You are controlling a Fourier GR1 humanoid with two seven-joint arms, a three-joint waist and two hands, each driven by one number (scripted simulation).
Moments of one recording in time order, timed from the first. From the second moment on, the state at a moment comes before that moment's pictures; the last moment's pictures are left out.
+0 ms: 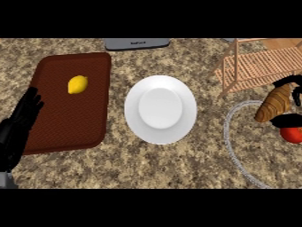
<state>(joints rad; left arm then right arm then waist) 0.01 0.25 0.11 -1.71 0.05 -0.03 0.20 -0.34 -0.40 -0.30 -1.14 0.53 0.01 -0.41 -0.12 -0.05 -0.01</state>
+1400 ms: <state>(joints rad) -0.09 0.23 0.07 -1.66 0.04 -0.07 0.17 -0.61 -0.36 -0.45 -1.87 0.17 0.11 0.57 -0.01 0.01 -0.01</state>
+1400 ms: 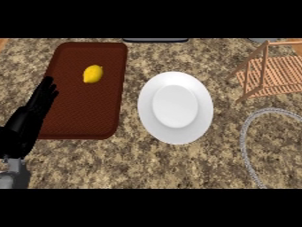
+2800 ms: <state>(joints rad) -0.09 0.21 0.08 -1.67 0.03 -0.10 0.18 -0.86 -0.74 -0.19 -1.12 0.64 0.13 -0.14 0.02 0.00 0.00</state>
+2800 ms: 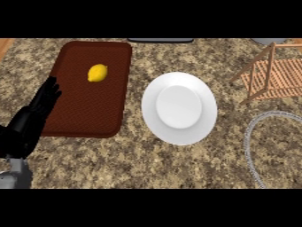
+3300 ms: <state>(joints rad) -0.08 0.20 0.08 -1.68 0.02 -0.10 0.19 -0.84 -0.74 -0.17 -0.92 0.70 0.13 -0.25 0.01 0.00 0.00</state>
